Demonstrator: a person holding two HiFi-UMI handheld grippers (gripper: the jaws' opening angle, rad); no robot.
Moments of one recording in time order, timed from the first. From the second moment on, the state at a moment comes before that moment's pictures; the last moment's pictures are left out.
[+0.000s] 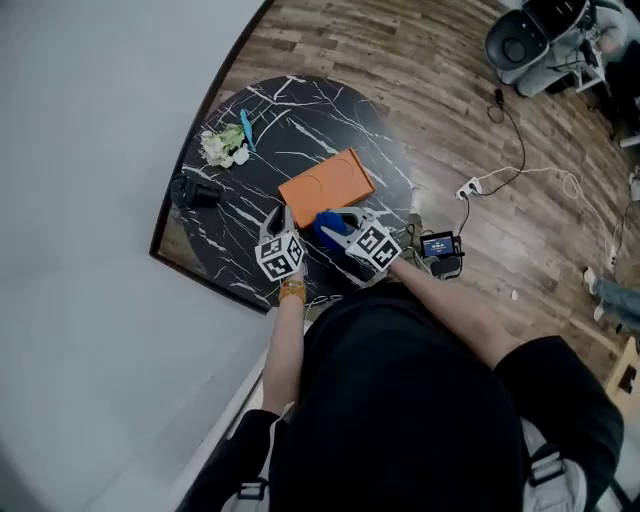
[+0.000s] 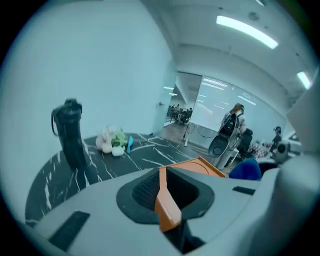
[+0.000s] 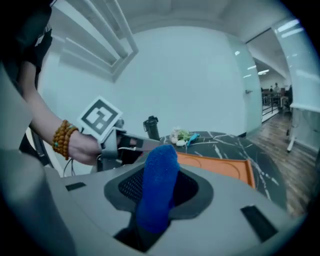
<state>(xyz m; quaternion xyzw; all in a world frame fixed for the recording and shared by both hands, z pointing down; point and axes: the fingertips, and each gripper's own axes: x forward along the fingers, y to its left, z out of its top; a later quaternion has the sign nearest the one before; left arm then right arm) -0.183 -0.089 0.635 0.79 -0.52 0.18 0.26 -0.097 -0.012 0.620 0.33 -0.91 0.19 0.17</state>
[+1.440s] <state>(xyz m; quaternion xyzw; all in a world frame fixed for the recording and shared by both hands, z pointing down) -0.174 -0.058 0.566 0.81 -0.57 0.11 0.08 -0.100 -0.060 0.573 0.46 -0.86 0.03 0.22</state>
